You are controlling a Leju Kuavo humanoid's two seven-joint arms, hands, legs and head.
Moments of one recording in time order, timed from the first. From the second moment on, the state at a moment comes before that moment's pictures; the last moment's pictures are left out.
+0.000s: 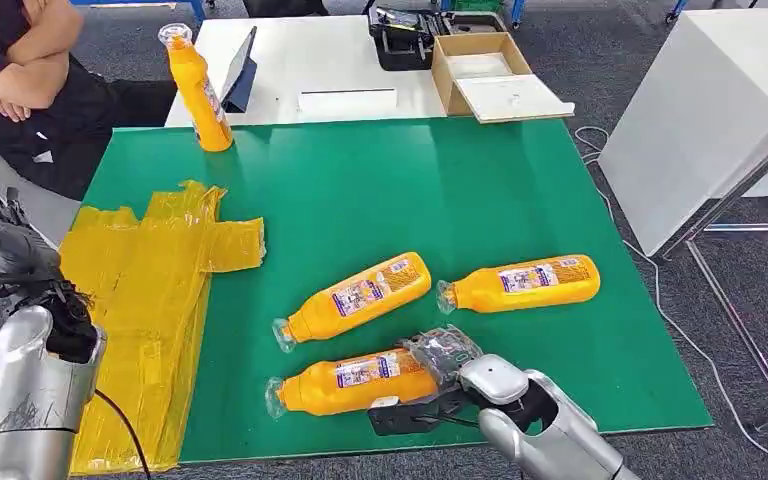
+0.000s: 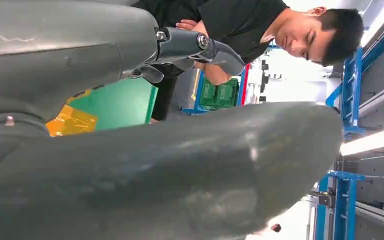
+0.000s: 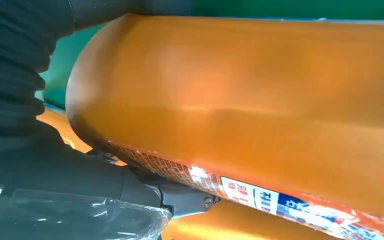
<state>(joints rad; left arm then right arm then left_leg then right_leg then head) -0.44 0.16 0.06 -1.32 0.33 0.39 -0.40 -0.32 -0.25 0.79 -1.46 0.96 0.48 0.19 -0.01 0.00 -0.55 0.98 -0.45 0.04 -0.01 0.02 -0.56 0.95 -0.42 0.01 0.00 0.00</state>
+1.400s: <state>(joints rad) -0.25 0.08 -0.21 -1.68 0.45 0.13 -0.30 -0.34 -0.23 0.40 -1.48 0.09 0.18 0.10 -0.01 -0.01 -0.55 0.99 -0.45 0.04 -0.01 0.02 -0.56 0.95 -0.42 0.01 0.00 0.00</state>
